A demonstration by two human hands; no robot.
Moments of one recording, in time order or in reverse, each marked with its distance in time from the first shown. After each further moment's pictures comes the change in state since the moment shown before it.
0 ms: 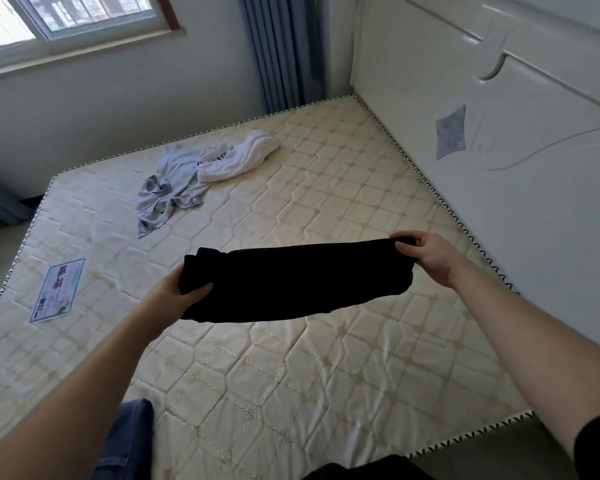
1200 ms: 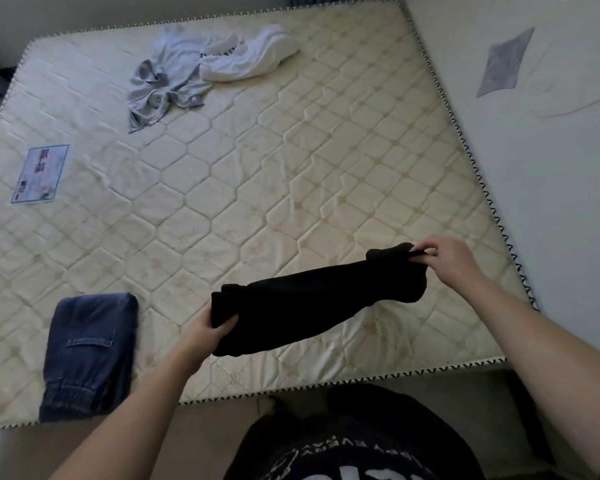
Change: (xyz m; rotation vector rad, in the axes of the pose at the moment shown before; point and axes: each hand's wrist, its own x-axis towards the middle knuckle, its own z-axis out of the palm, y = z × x) left_hand -0.133 -0.180 0.144 -0.332 -0.019 -0.426; right_hand -0.065 0.089 -0.013 -0.934 0.037 0.037
